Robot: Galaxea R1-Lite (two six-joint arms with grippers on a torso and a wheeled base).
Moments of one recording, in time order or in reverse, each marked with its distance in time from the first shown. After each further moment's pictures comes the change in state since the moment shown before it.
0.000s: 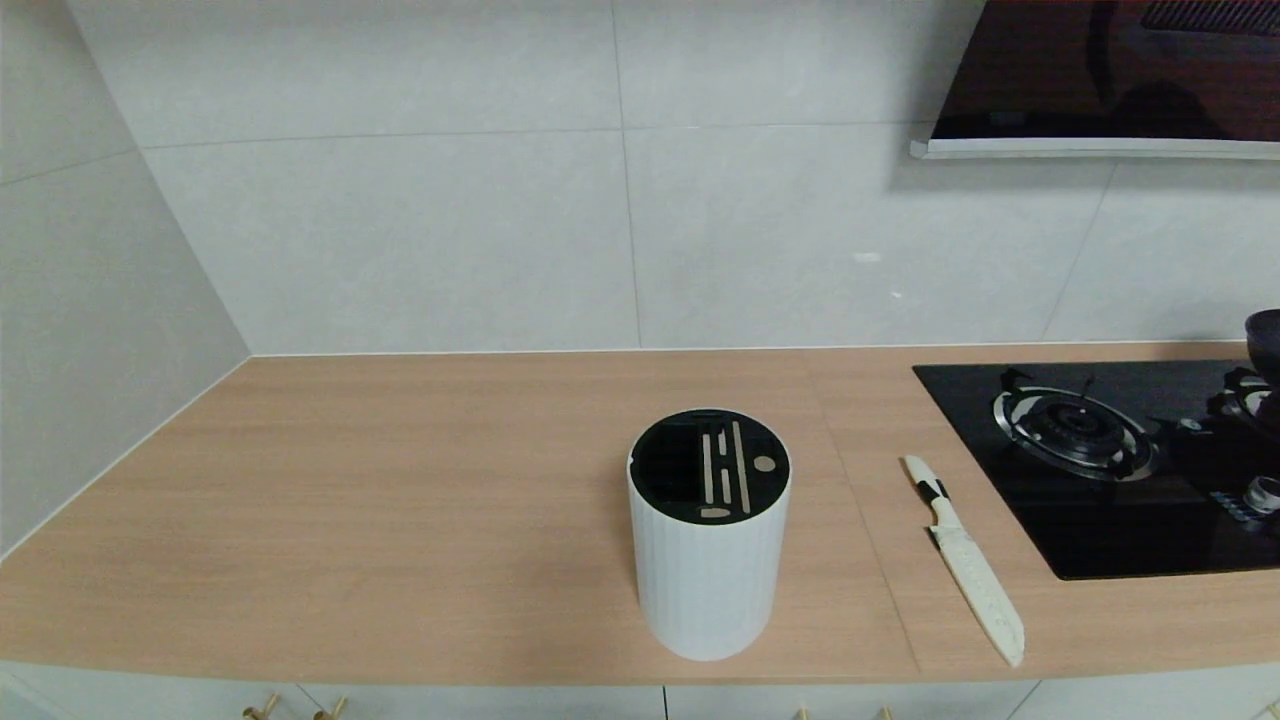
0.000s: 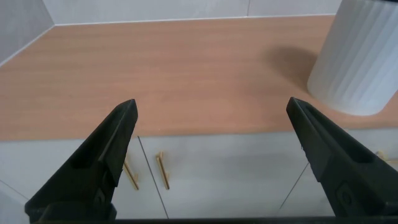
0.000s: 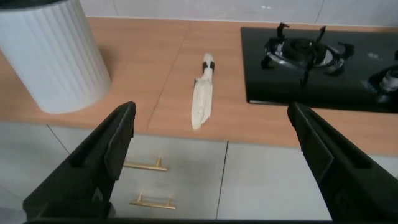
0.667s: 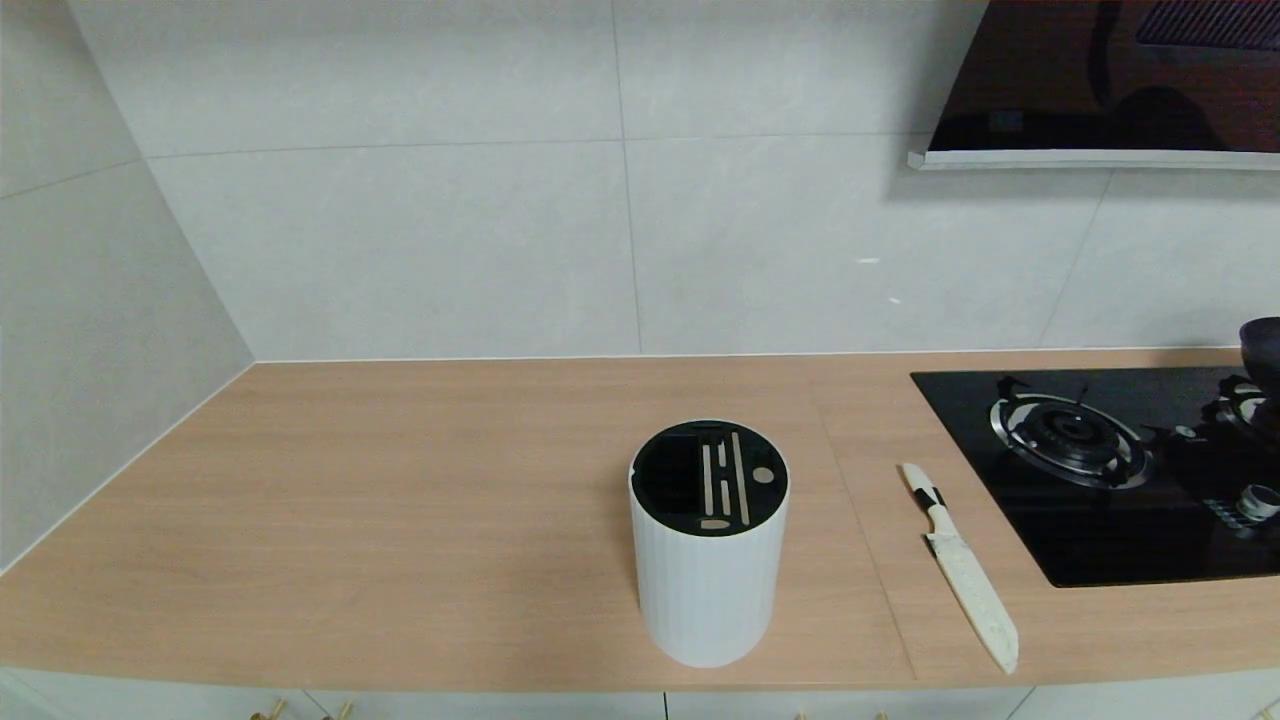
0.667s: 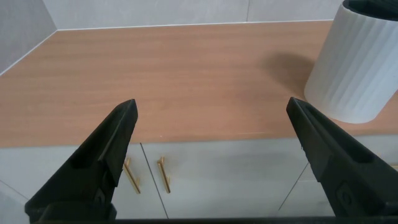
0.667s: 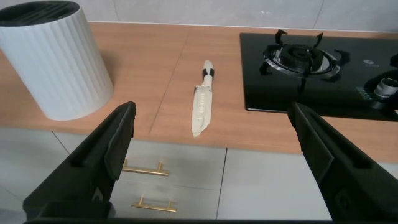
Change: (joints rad) left arm 0.000 0.000 0.000 0.000 0.000 -0.001; right arm 0.000 0.000 0.000 0.000 0.000 -0.001
